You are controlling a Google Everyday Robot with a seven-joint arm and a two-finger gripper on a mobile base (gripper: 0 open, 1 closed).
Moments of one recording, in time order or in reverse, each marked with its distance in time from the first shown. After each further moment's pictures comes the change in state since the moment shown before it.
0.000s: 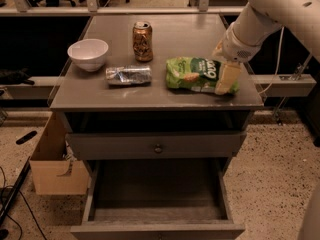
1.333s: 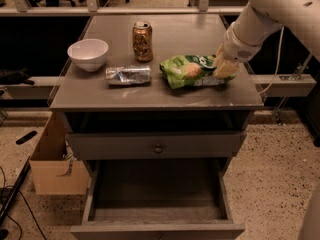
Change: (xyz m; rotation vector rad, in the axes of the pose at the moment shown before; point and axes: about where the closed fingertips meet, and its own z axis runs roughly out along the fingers) arm 0.000 0.000 0.000 0.000 0.000 0.000
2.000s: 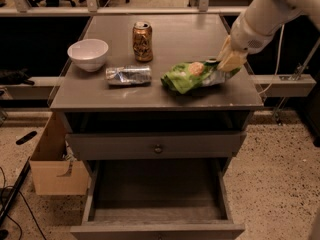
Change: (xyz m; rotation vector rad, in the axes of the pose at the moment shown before) arm 0.000 0.002 -0.034 -0.001 -0.049 0.019
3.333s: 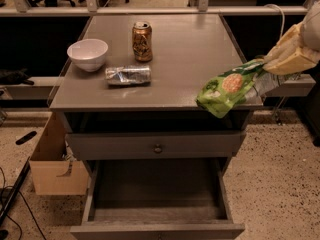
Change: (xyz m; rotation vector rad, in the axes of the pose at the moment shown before) arm 0.020 0.098 -0.140 0.080 -0.117 0.097
